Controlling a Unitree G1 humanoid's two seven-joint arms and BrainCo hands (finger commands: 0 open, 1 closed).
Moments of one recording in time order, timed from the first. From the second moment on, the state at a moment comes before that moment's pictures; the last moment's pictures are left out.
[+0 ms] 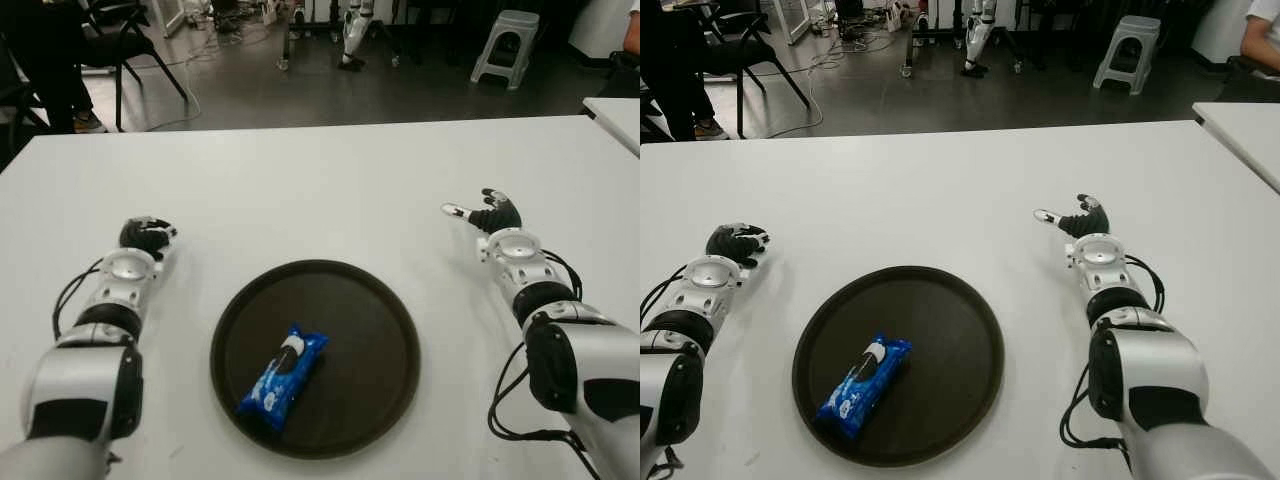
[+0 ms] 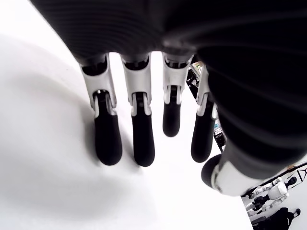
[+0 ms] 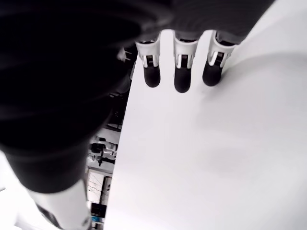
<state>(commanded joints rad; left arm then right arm) -0.74 0.33 0.07 1.33 0.17 -0.02 0.14 -0.87 -0.22 -0.16 1.36 -0.14 -0.01 -0.16</state>
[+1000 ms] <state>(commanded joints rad) -0.74 0.33 0.08 1.33 0.17 -0.04 0.14 -0.87 -0.22 -0.17 1.36 -0.14 0.00 -0.15</state>
